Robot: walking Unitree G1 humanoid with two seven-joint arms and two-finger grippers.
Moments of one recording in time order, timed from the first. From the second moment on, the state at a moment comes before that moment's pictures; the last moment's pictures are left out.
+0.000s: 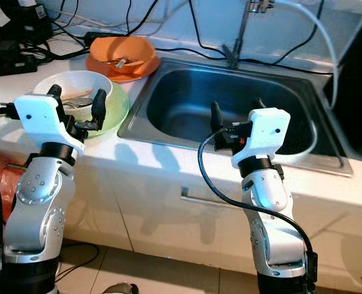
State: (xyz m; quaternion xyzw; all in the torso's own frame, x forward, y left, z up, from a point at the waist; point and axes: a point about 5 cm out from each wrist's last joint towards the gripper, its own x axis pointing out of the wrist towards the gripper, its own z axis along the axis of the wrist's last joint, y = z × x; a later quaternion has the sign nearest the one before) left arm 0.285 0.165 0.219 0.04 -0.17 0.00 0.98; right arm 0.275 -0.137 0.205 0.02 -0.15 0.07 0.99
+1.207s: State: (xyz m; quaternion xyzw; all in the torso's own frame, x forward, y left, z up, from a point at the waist) left arm 0.263 0.193 0.204 0.10 -0.18 0.06 0.98; right arm 0.278 -0.136 0.191 0.02 -0.12 0.13 0.98
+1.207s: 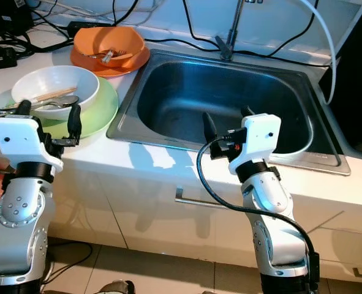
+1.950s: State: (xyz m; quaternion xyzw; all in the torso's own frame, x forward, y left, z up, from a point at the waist) left arm 0.252 0.202 0.213 0.14 -0.20 0.08 0.97; right arm 0.282 -0.135 0.180 0.02 -0.10 0.14 0.98
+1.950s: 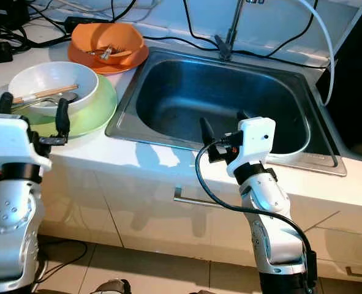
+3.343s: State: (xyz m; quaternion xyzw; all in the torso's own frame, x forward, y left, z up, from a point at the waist) left arm 0.238 0.219 0.205 0.16 -0.18 0.12 0.96; right arm 0.269 -0.122 0.150 0.02 -0.05 0.24 0.97
